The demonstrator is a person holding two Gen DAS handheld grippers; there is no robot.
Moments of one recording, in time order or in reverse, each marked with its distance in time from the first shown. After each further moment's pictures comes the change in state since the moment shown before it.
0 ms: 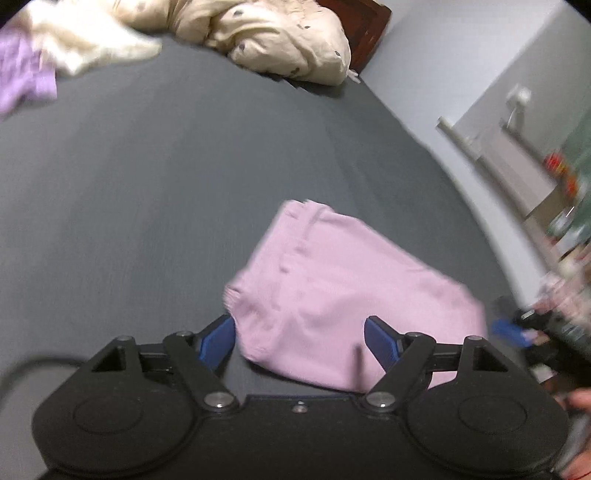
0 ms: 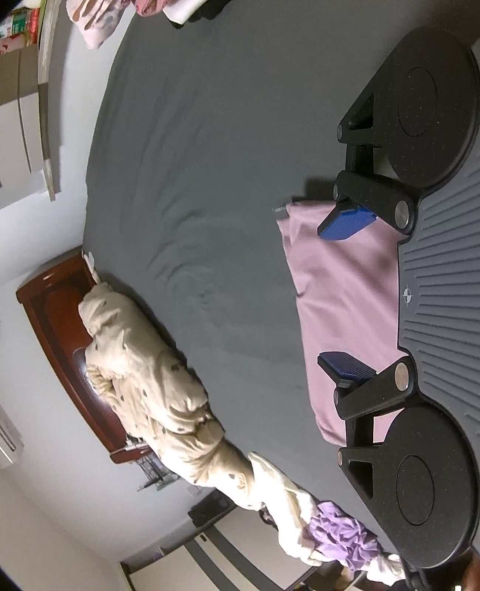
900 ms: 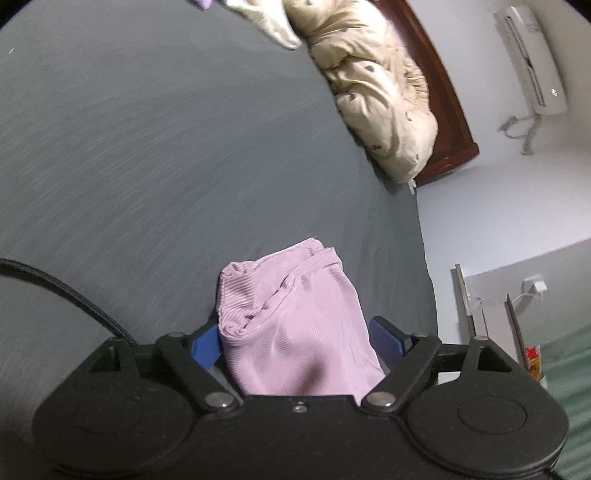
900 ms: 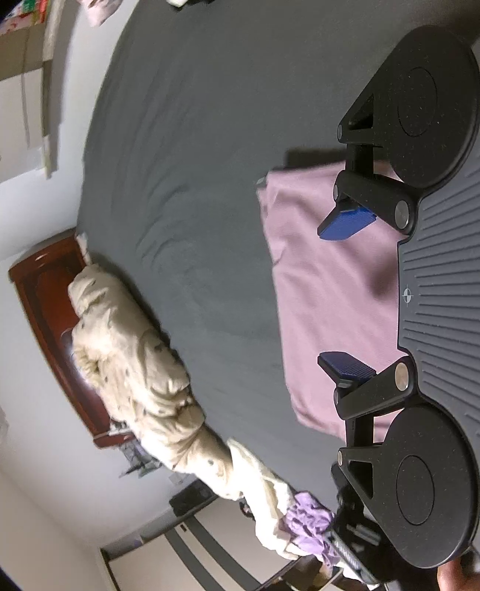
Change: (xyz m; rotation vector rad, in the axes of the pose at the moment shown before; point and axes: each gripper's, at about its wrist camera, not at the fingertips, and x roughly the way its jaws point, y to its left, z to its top) left arm 0.002 0.014 -0.026 -0.533 -0.226 -0.050; right arm -0.002 0.028 -0.018 -0.061 0.009 0.022
